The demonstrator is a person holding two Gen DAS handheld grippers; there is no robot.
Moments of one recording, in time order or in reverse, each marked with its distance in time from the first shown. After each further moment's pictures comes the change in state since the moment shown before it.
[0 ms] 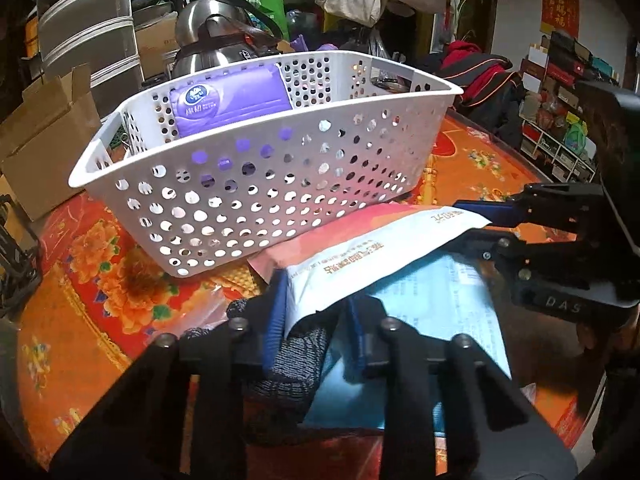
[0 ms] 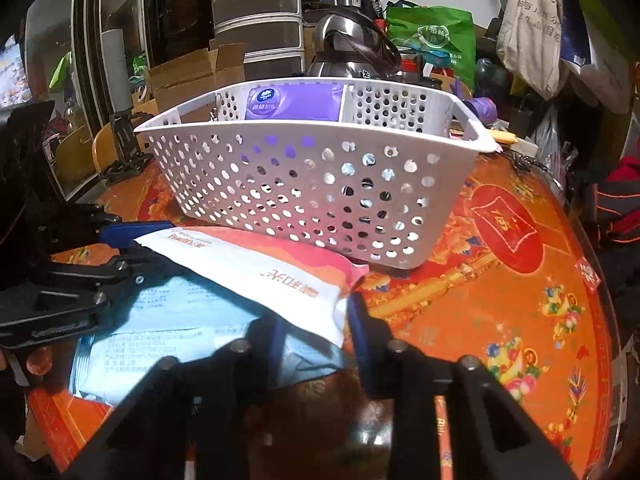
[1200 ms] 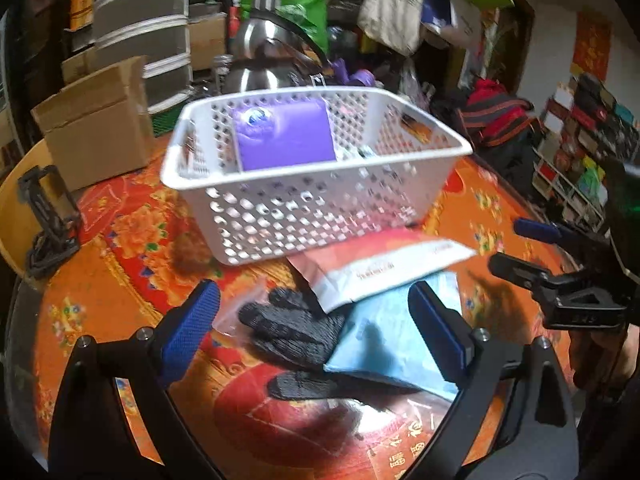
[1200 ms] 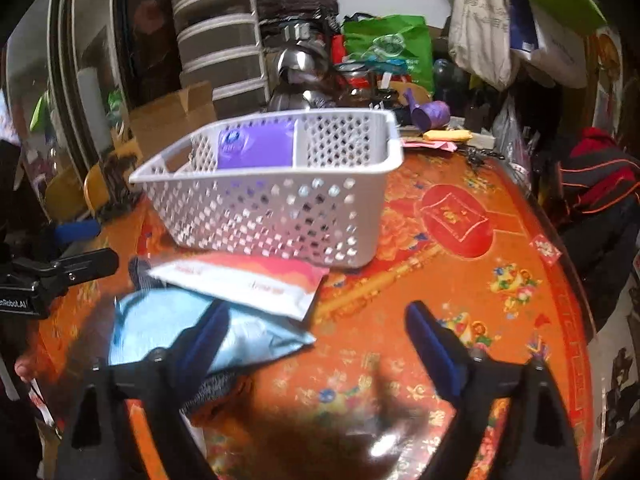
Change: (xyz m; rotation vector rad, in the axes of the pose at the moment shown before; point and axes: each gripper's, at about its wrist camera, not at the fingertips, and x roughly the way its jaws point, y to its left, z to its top) left arm -0.076 0.019 0.002 -0.158 -0.046 0.061; right arm -0.057 -0.022 -0.007 0.118 -0.049 -0.043
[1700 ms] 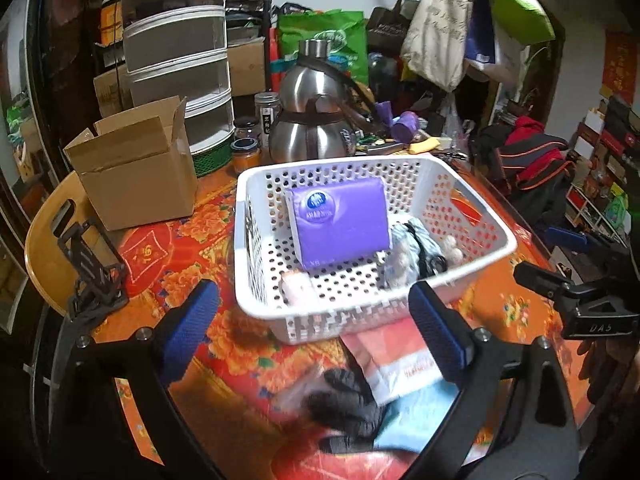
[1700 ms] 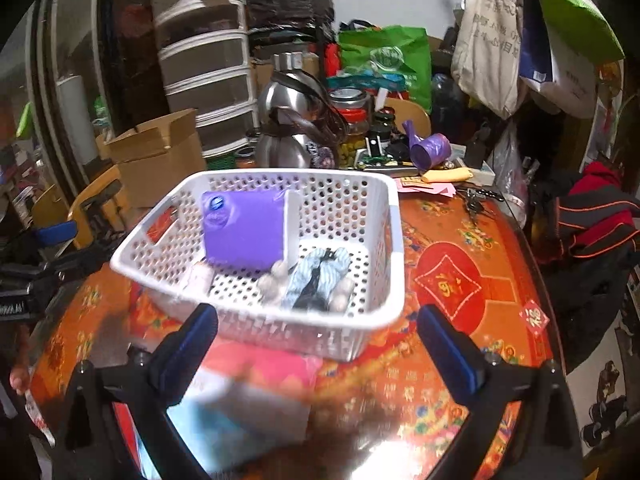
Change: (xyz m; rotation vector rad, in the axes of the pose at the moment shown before) left arm 0.000 0.036 0.105 -0.042 -0.035 0.115; right arm 0.004 0.001 0.098 -0.001 -0.012 -0.045
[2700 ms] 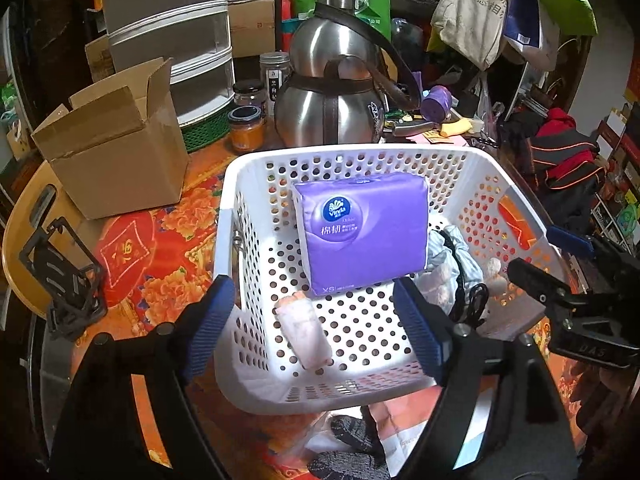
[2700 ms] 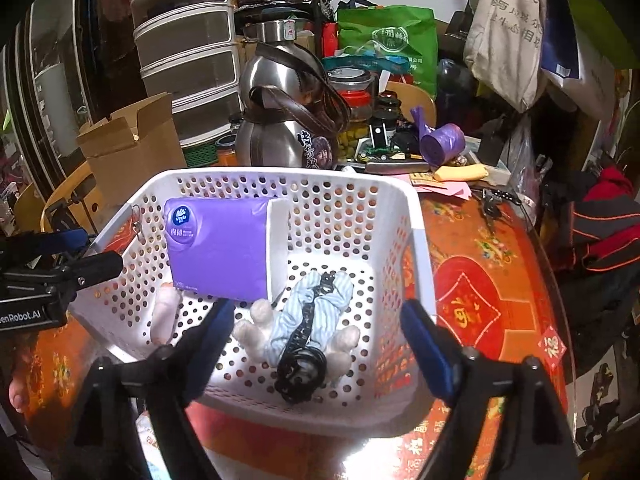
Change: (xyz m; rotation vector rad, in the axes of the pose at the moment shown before) left arm 0.096 0.008 0.041 -0.049 0.140 0.025; right arm 0.084 -0.002 0.047 -0.001 0.079 -0.038
